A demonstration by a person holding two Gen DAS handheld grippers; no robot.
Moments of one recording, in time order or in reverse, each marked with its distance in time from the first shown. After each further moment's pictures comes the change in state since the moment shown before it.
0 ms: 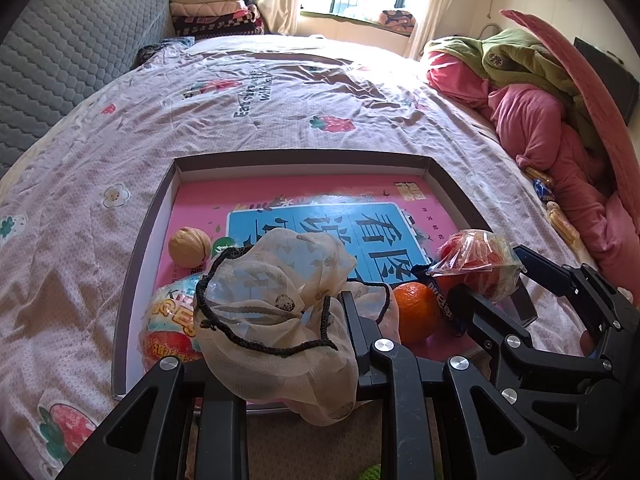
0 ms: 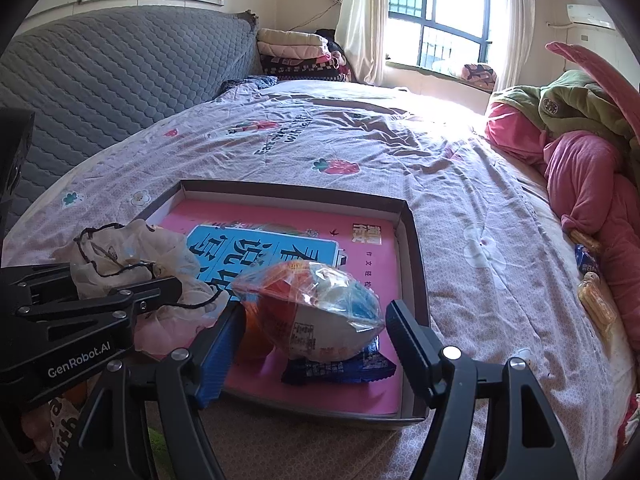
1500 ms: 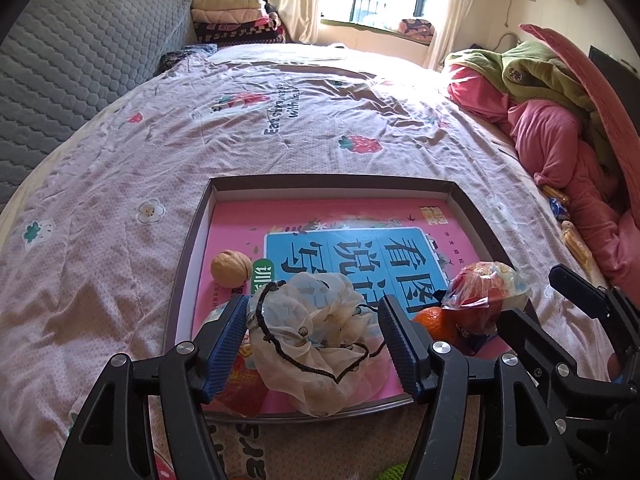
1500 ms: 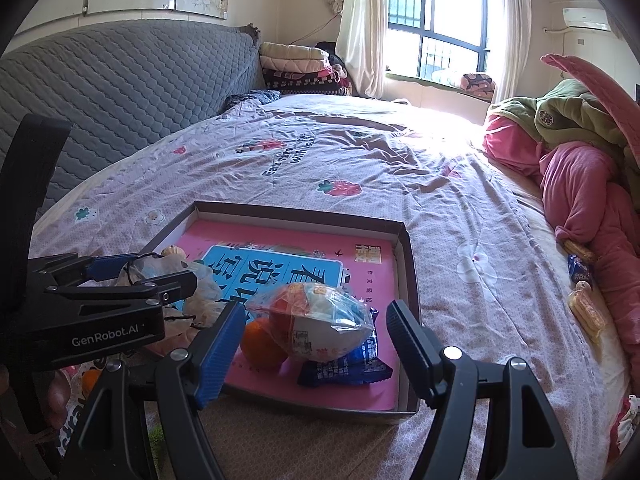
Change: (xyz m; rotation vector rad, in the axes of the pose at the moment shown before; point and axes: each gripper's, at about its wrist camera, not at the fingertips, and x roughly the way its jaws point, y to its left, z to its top) left arm -0.020 0.018 0.016 -0.031 -0.031 0.069; right arm -0.031 0.002 0.010 0.006 -0.044 0.011
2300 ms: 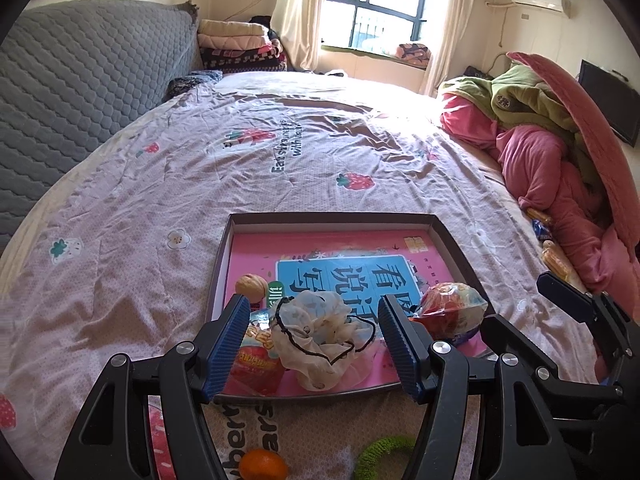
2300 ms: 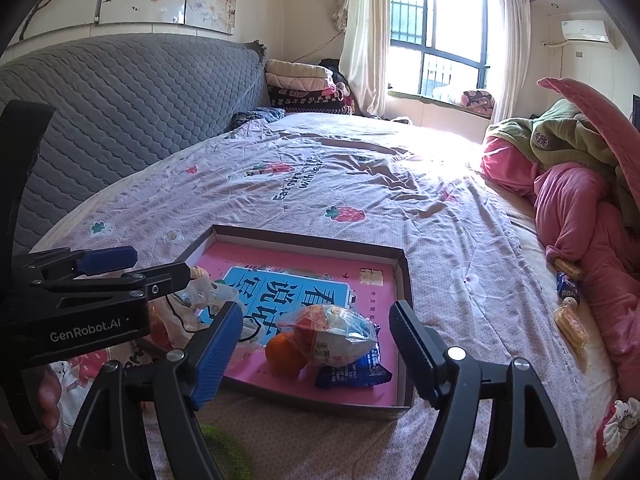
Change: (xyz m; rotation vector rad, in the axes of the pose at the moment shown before) left arm -0.066 0.003 0.005 -0.002 -0.093 -0.004; right arm -0.042 0.015 0.015 -0.013 -0.061 0.000
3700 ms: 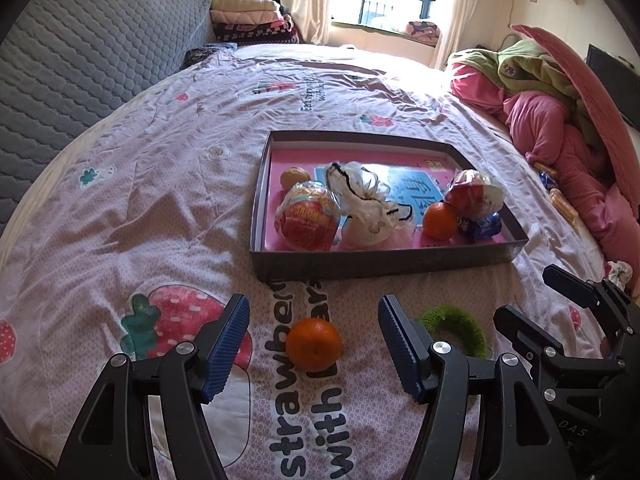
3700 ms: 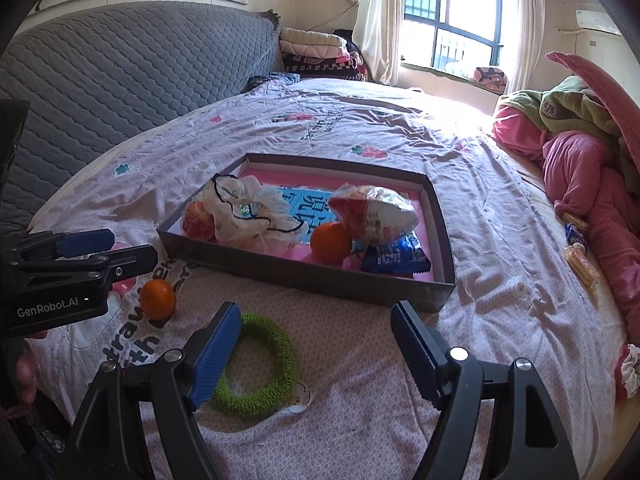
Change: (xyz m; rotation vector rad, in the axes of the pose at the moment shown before) left arm -0.025 0.037 -0.099 0.001 0.099 0.036; right arm -0.021 0.036 -0.082 -0.021 0.124 0.030
